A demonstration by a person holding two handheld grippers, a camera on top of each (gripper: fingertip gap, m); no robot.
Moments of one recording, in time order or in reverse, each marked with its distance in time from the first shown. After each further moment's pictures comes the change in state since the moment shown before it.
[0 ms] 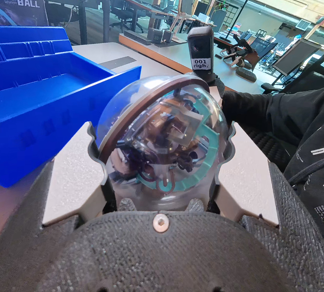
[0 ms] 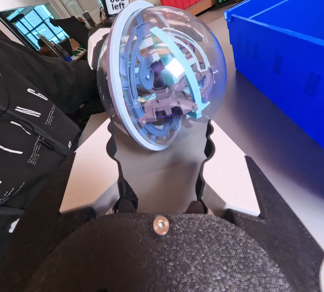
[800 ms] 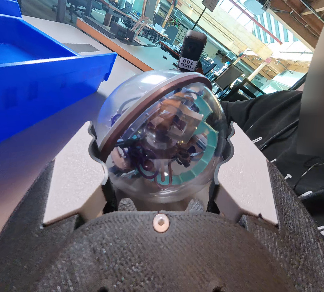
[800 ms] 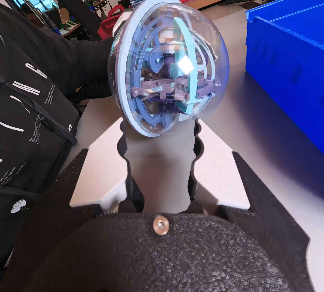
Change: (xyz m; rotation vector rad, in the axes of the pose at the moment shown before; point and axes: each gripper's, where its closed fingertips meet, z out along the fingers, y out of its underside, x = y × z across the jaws) left arm 0.006 0.013 -0.022 0.027 0.269 -0.211; right arm -0.025 0.008 -0.005 -0.063 0.018 -0.124
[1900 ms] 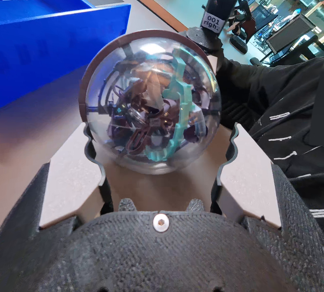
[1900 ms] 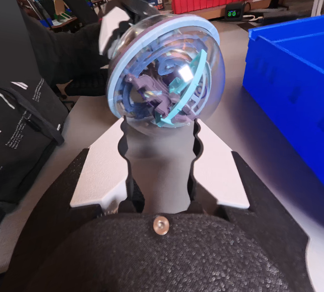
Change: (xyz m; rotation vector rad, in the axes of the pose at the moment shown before) left arm 0.012 0.031 -0.023 -0.239 -0.244 0.026; right arm 0.000 -0.001 0.014 0.029 0.024 -0.117
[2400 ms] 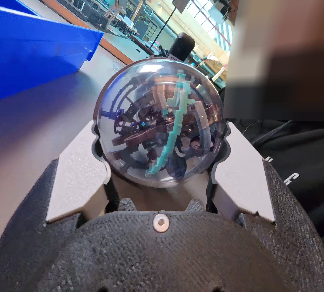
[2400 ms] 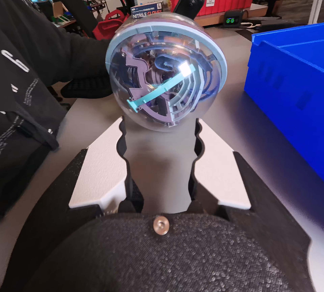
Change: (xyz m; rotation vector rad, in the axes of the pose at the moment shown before) left arm -0.022 -0.005 -0.026 0.211 0.445 -0.119; right arm -0.007 -0.001 0.010 0.031 0.012 -0.027
